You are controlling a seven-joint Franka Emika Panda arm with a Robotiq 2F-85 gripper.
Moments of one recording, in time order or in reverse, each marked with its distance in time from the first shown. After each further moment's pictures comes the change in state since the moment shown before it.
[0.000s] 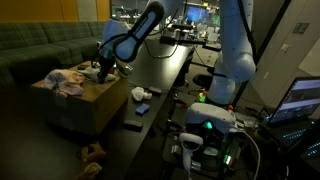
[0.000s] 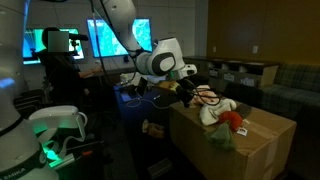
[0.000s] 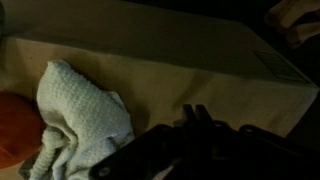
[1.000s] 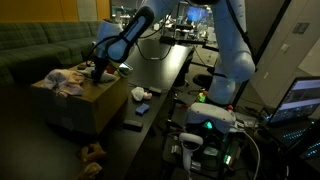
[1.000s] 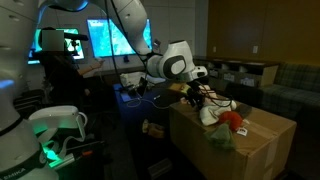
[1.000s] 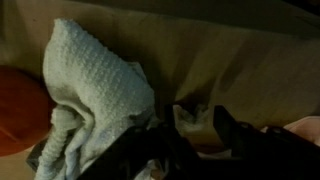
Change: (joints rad) arm -0.019 0.120 -0.015 0.153 0.000 -0.007 -0.002
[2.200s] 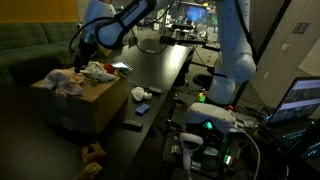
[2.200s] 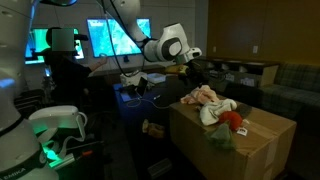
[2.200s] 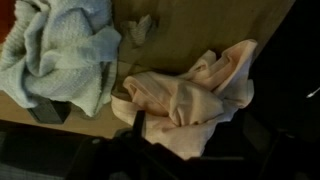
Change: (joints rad) arm 0.033 -0.069 0.060 0.092 -0.016 -0.068 -0.007
